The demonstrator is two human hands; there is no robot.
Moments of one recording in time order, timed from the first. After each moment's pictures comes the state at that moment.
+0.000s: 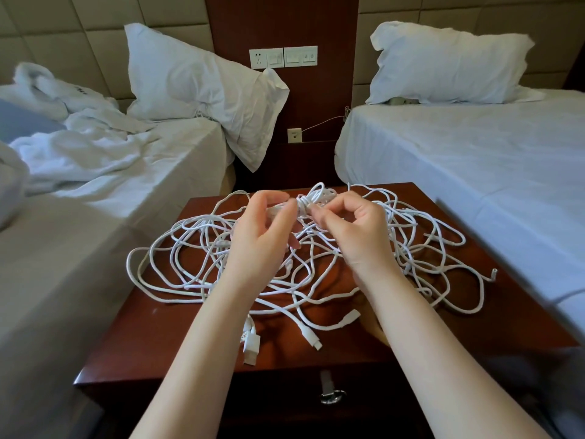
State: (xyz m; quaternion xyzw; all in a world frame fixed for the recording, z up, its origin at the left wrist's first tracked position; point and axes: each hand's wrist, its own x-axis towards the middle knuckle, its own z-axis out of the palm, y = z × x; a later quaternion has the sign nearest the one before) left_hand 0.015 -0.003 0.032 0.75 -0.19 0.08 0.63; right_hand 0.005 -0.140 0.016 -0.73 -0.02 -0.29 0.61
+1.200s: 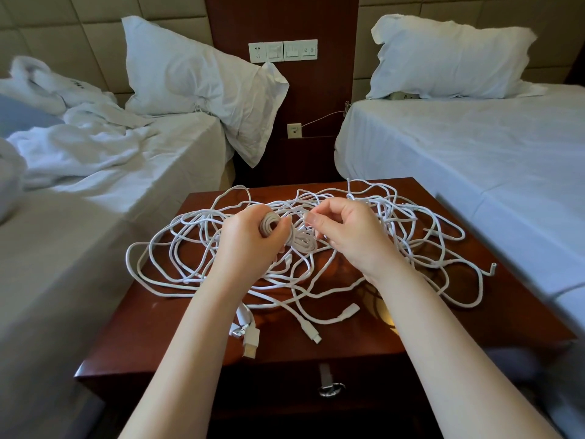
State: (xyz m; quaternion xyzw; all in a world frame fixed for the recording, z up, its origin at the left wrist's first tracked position) left_hand 0.028 0.011 0.020 0.86 -0.20 0.18 0.43; right_hand 0.003 -0.149 0.018 -0.81 -0.09 -0.16 0.56
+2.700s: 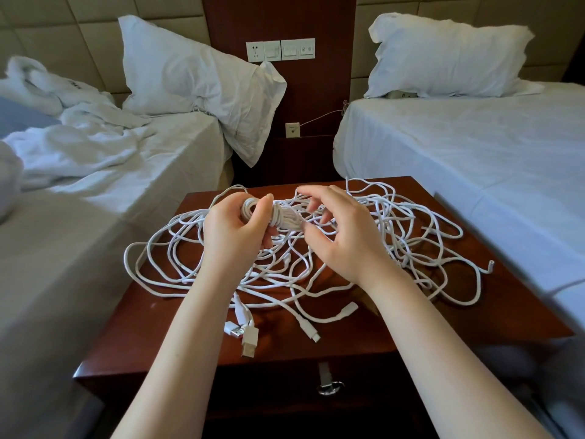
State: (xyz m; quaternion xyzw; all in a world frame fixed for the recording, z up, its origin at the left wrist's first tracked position) left_hand 0.030 0.014 0.026 0.78 -0.15 0.20 0.57; right_hand 0.009 -0.149 0.005 -0.86 -0.16 -0.33 0.36
